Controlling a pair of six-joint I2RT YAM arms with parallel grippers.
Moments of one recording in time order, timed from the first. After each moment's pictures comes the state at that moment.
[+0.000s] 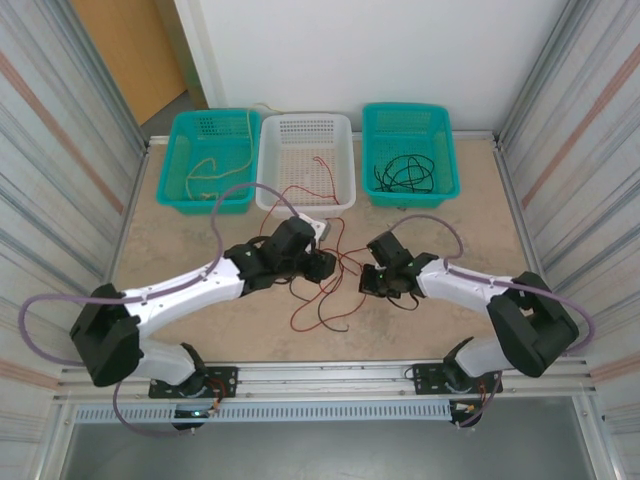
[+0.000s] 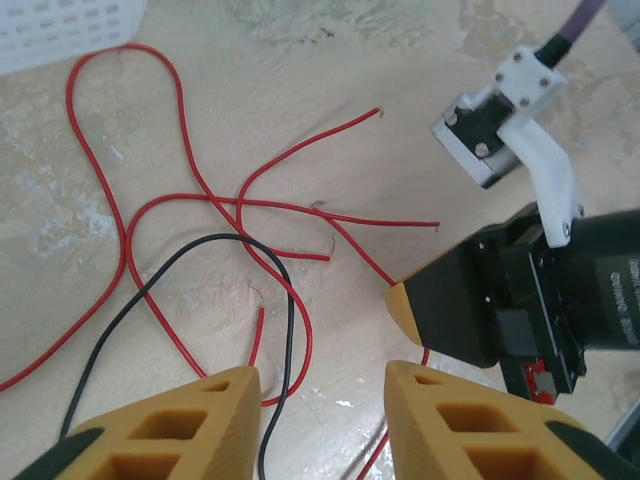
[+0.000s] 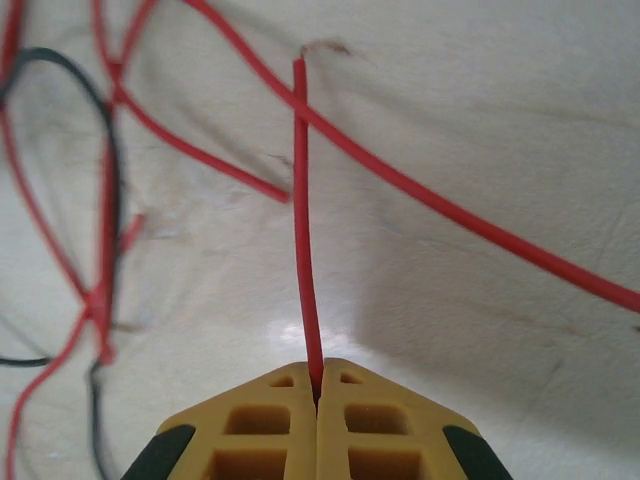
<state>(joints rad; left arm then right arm) -0.91 1.35 0.95 -0.34 0.00 -0.45 0.67 1.38 0.67 -0.36 -0.12 0.80</state>
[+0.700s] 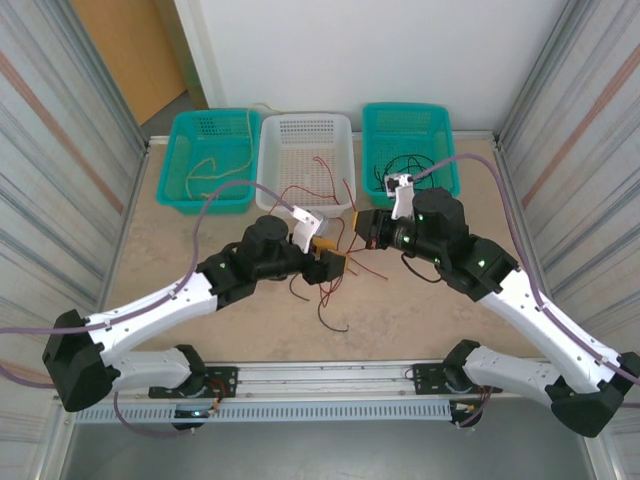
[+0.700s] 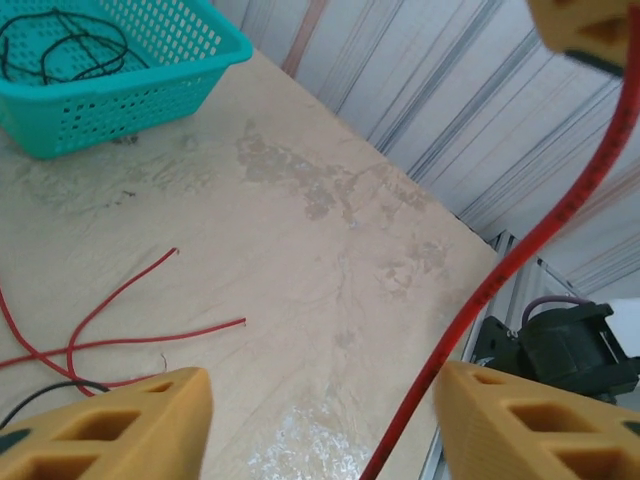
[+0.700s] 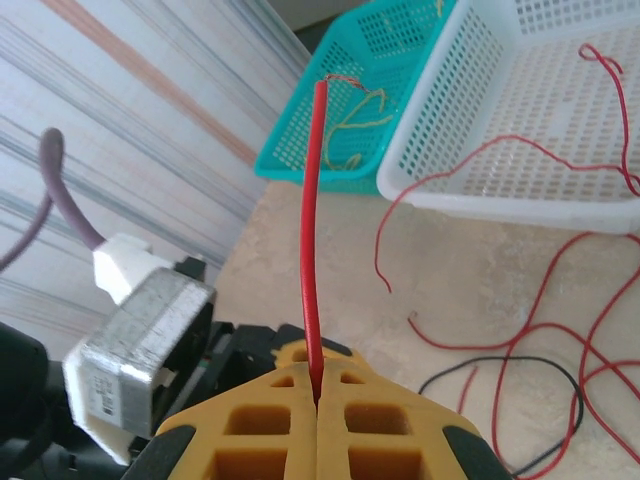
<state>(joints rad) -0.91 1.18 0.88 -0.07 0.26 -0.36 0.75 0.99 1.14 -0.50 -0.11 0.67</state>
